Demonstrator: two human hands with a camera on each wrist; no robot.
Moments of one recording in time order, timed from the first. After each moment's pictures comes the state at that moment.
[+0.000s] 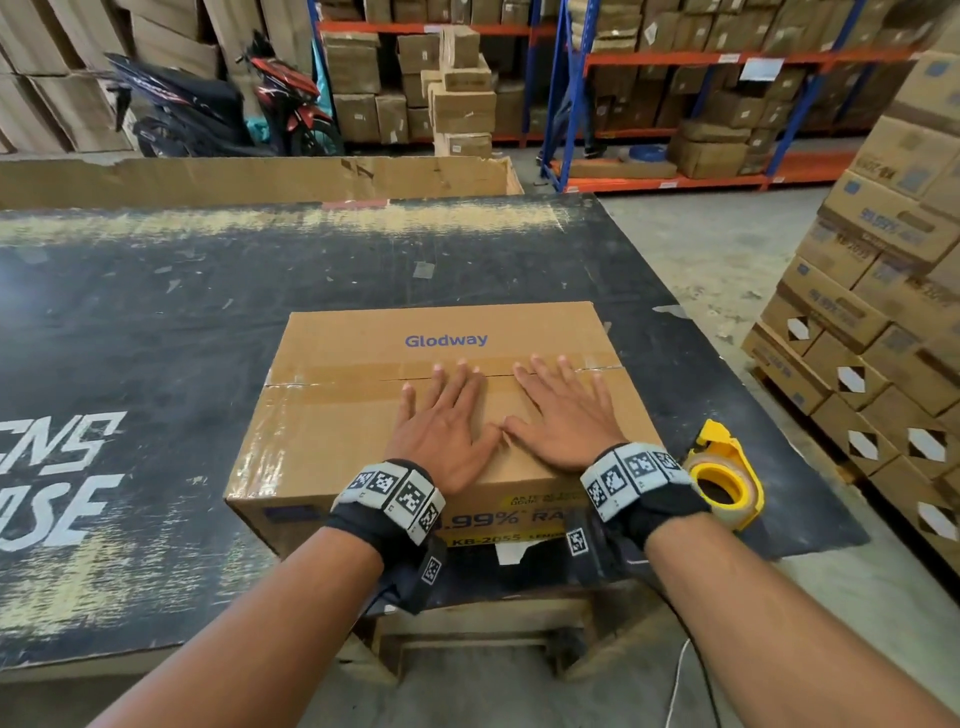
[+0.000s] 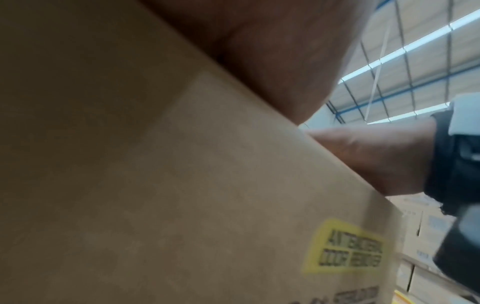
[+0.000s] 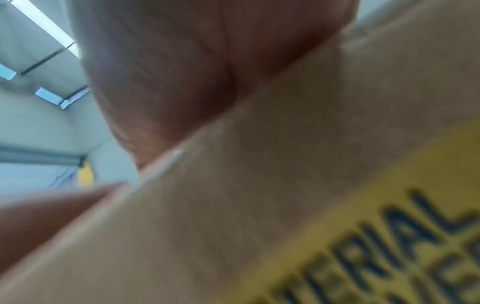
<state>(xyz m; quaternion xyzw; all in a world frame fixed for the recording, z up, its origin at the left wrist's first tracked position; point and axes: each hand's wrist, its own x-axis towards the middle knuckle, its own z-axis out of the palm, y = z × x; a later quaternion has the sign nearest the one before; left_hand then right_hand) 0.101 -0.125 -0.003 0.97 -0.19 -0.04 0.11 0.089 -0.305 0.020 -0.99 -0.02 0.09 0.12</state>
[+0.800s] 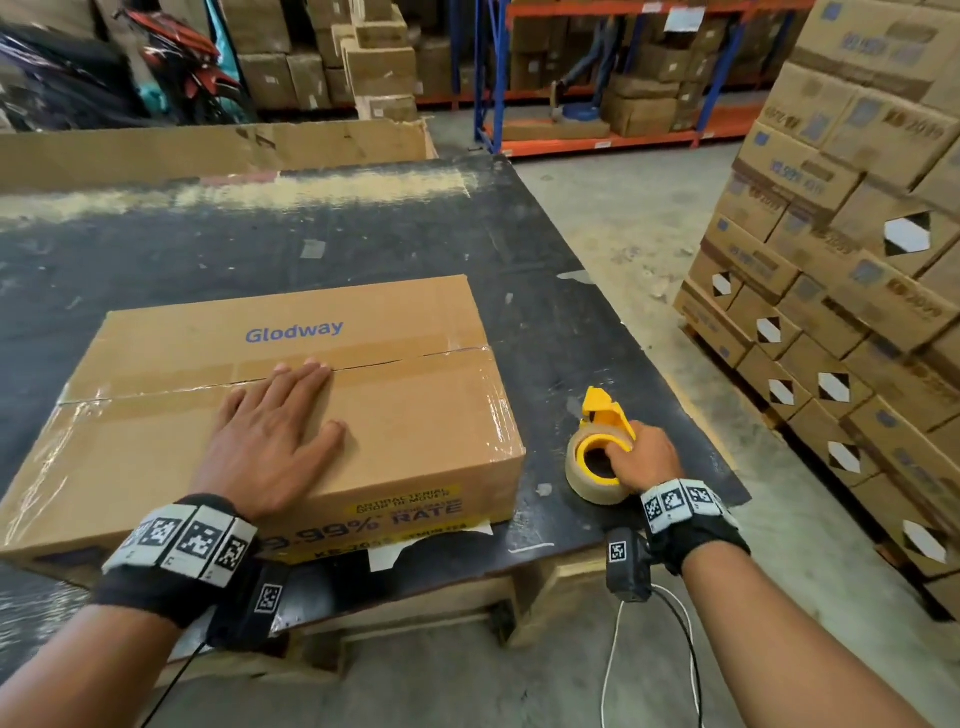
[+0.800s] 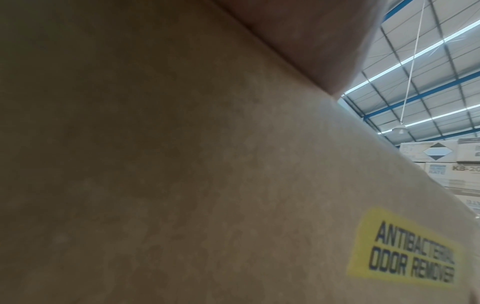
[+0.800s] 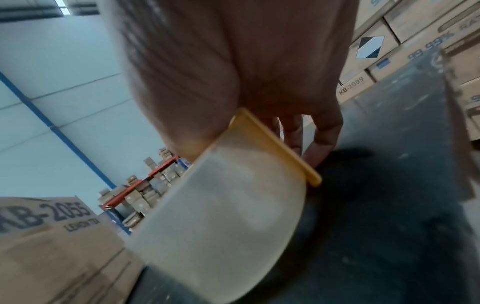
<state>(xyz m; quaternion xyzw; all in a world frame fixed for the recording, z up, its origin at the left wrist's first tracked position) 0.102 -0.131 -0.005 0.98 -0.15 0.01 0.10 0.050 -0.552 -0.107 -0.90 0.31 0.03 0.29</state>
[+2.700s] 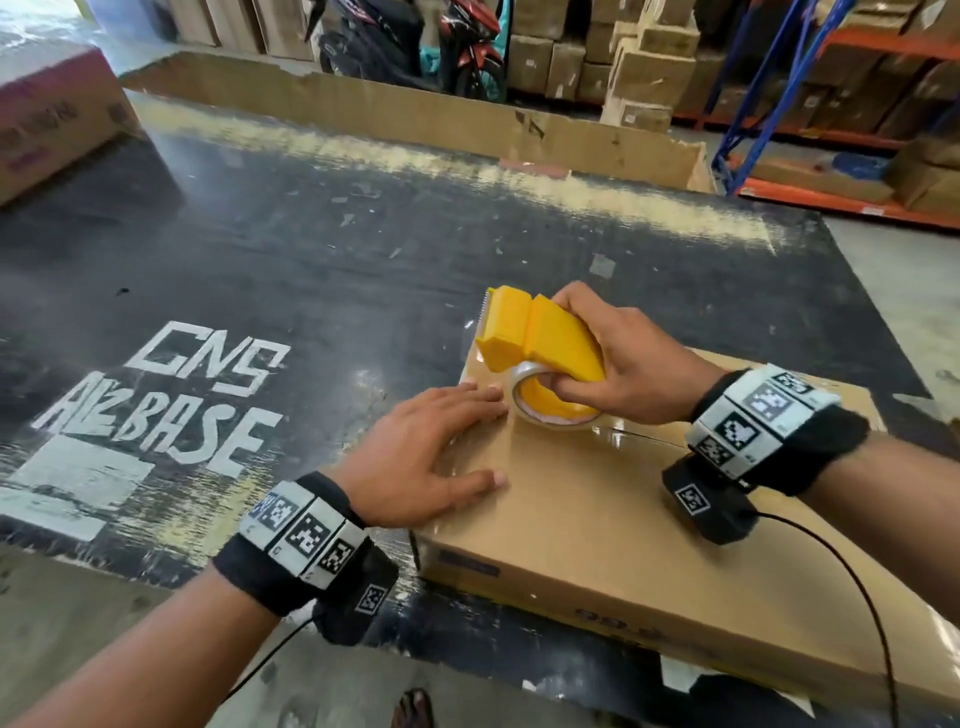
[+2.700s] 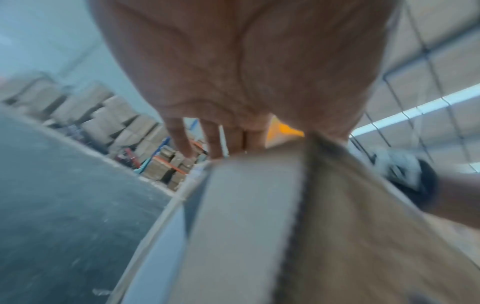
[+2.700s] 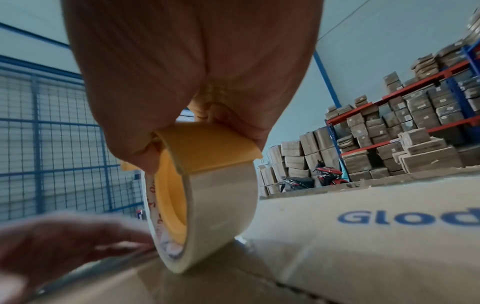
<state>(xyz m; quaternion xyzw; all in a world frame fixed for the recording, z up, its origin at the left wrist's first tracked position) 0.125 0.104 0.012 0.94 -0.18 -0.04 0.29 0.221 -0.133 0.093 -0.90 -0.35 0.08 0.25</state>
